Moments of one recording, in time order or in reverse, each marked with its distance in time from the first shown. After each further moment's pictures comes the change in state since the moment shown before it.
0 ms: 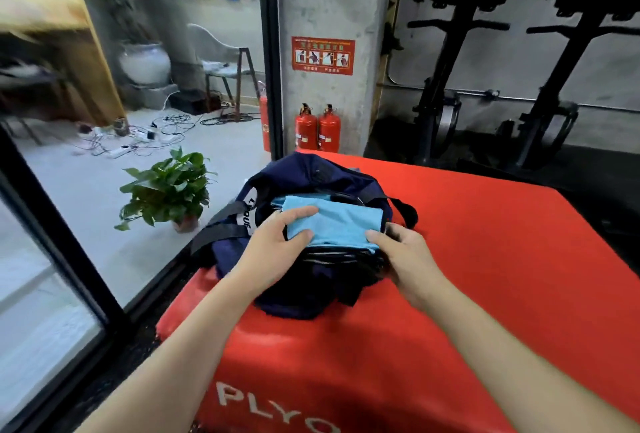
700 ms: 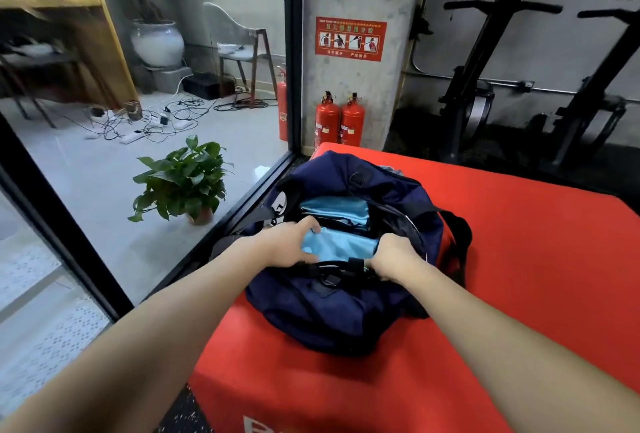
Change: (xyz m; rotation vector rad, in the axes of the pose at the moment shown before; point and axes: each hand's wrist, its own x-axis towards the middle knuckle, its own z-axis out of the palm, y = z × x) left_hand 0.114 -0.117 -0.037 0.740 -0.521 -0.097; right_hand 0.118 0.044 0.071 -1.208 -0.013 0.257
